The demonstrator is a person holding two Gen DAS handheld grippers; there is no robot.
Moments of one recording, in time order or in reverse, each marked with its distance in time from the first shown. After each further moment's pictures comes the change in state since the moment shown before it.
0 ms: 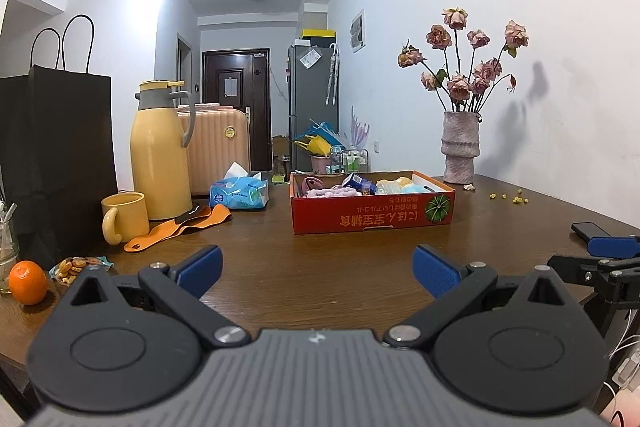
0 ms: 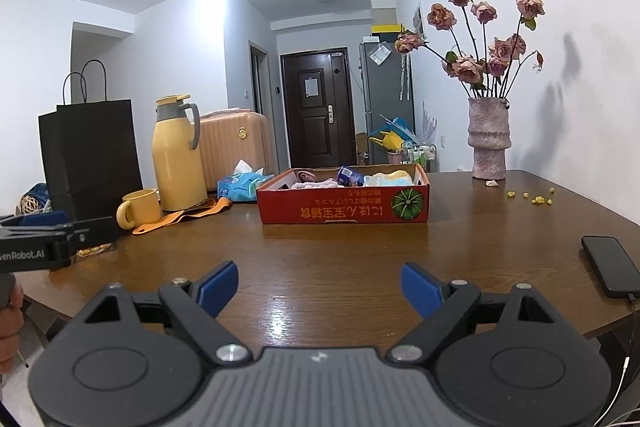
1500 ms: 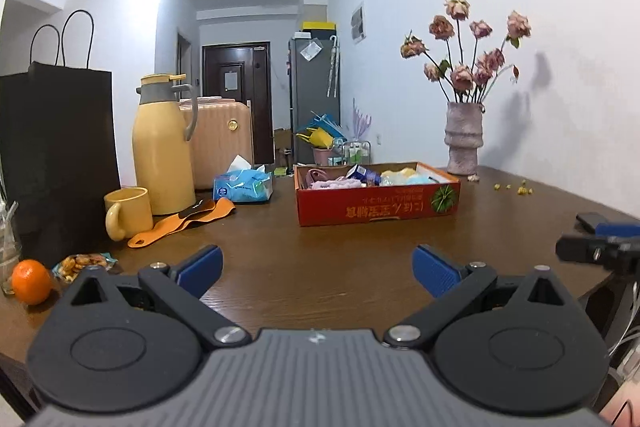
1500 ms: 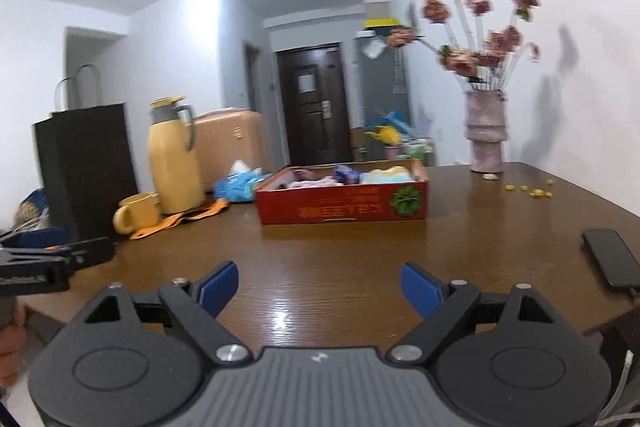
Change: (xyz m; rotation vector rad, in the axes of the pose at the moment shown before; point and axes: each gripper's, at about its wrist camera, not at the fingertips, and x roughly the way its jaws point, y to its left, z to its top) left arm 0.003 0.004 -0.001 0.004 0.027 0.010; right arm 0.000 0.003 0.000 0.039 0.010 -0.018
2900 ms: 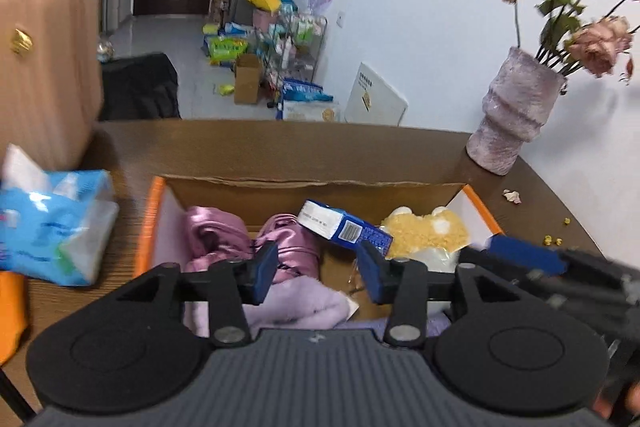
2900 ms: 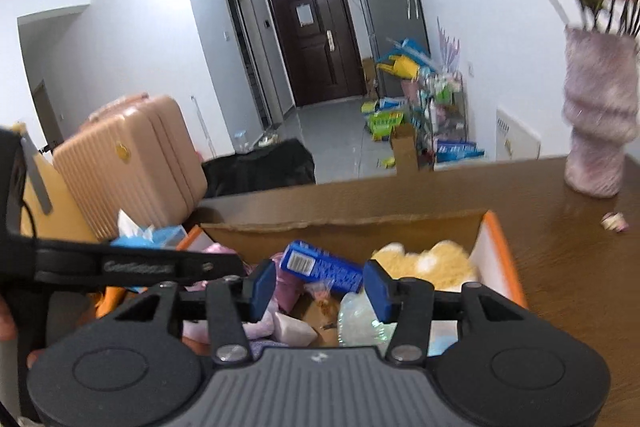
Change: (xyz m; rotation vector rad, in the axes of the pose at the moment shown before) left arm 0.516 -0.002 0.156 -0.143 0.469 -0.232; right arm 0.462 -0.096 0.191 0.074 0.232 0.077
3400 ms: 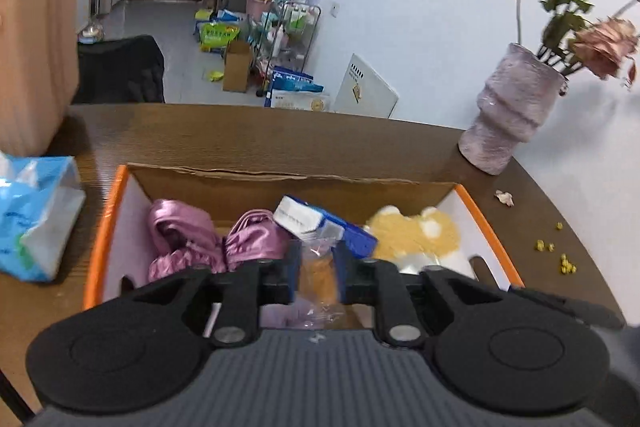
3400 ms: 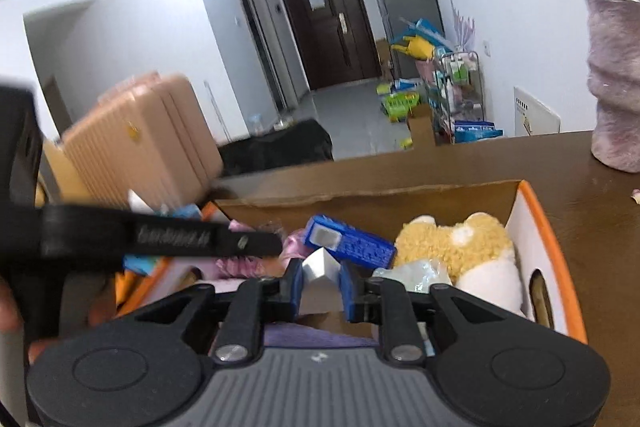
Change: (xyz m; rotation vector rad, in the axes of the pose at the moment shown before) left arm 0.052 -0.002 0.005 -0.054 0.054 -0.063; right arm 0.044 0.009 -0.016 0.007 0.075 0.047
